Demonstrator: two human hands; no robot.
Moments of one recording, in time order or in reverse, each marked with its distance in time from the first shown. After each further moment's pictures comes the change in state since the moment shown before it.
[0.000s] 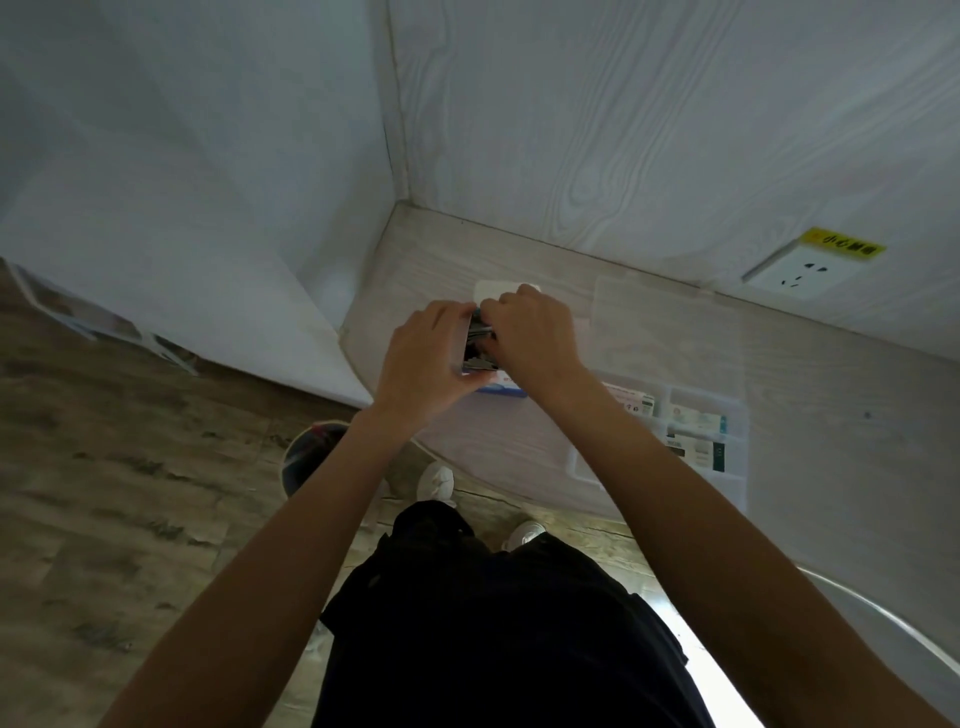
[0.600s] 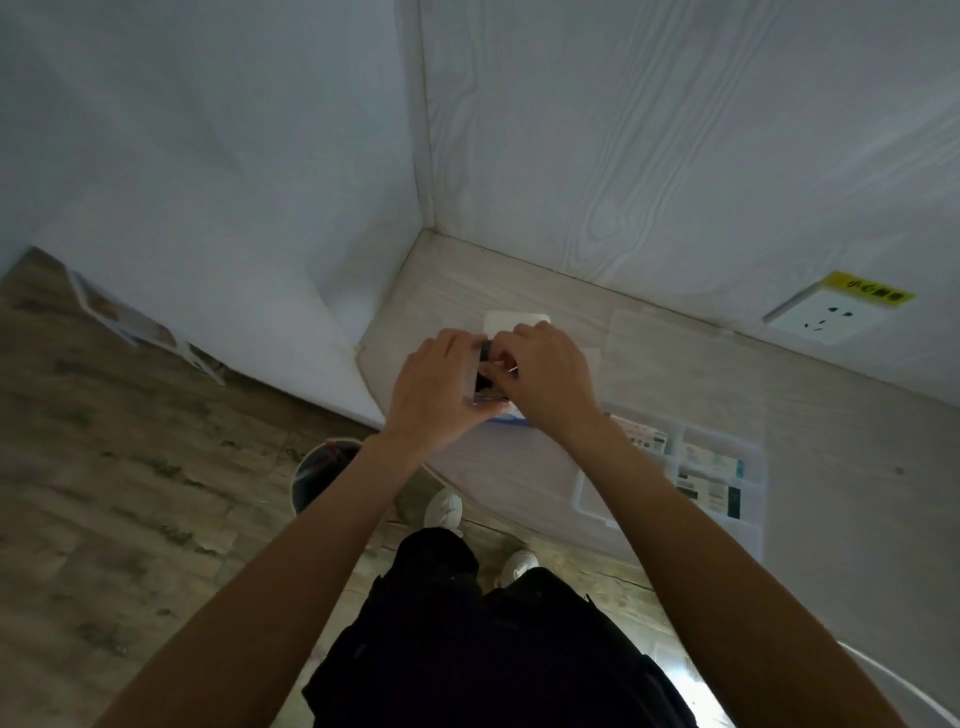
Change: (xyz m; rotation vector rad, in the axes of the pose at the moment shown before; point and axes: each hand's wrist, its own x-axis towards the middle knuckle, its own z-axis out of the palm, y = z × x) left_hand -0.009 0.008 0.002 0.057 0.020 -0.041; right_hand -0.014 0.012 0.012 0.380 0.098 -0.037
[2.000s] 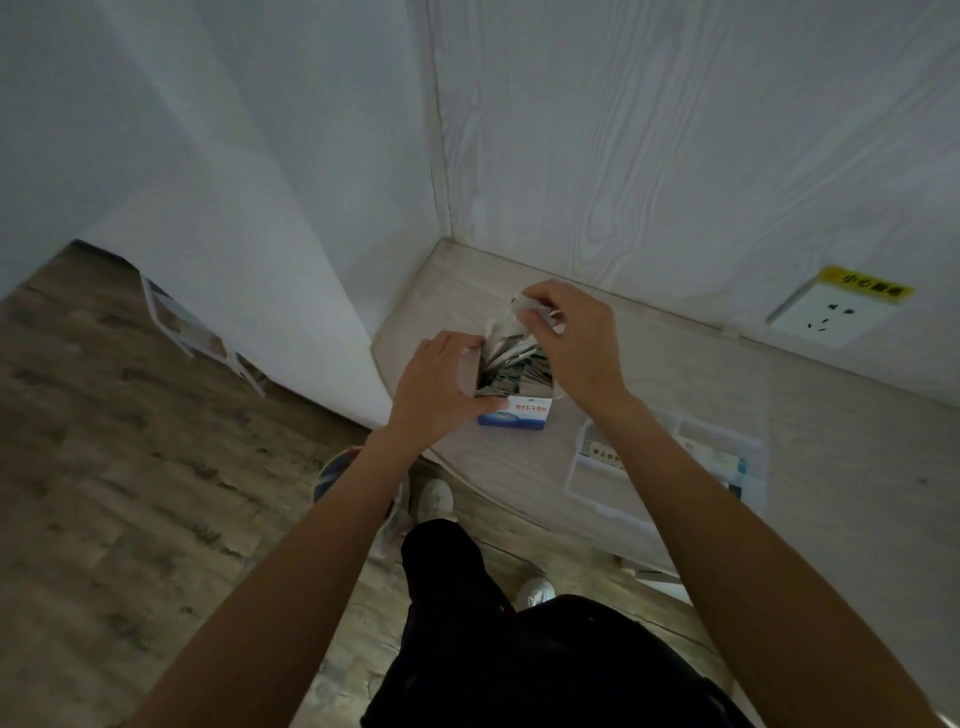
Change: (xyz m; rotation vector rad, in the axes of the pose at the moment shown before) left_hand -0.024 0.020 0.007 -0.070 0.023 -0.167; right_hand -0.019 0.022 -0.029 0.555 0.364 -0.035
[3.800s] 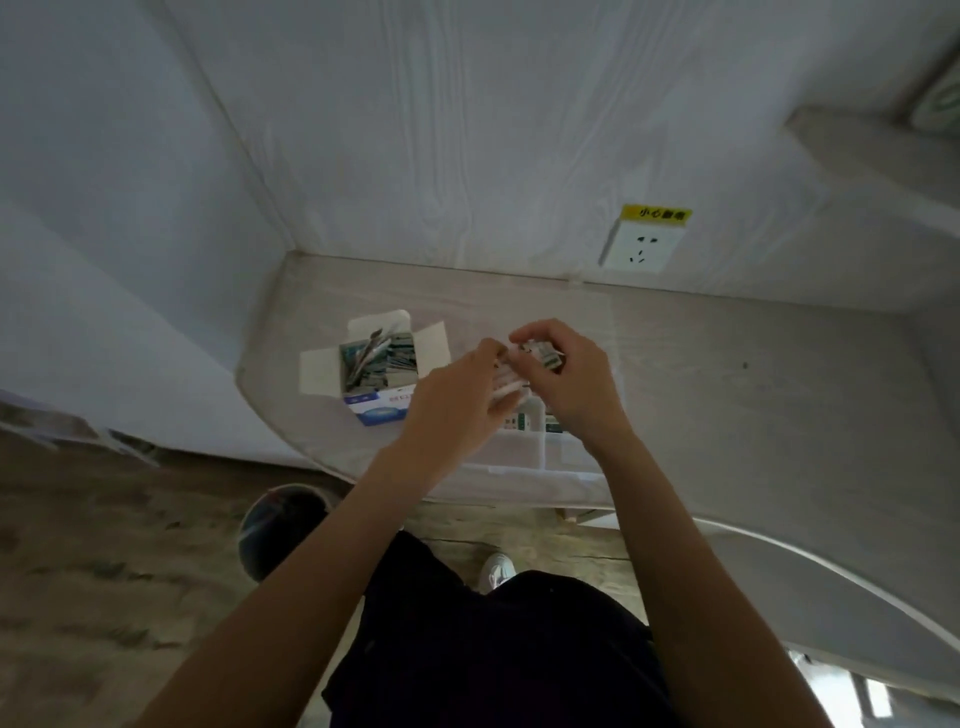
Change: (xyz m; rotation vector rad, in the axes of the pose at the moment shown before) left_hand -0.028 0.139 0.038 0.064 -0.164 0.379; right_hand -0.097 0.006 -0.110 0.134 0.087 0.444
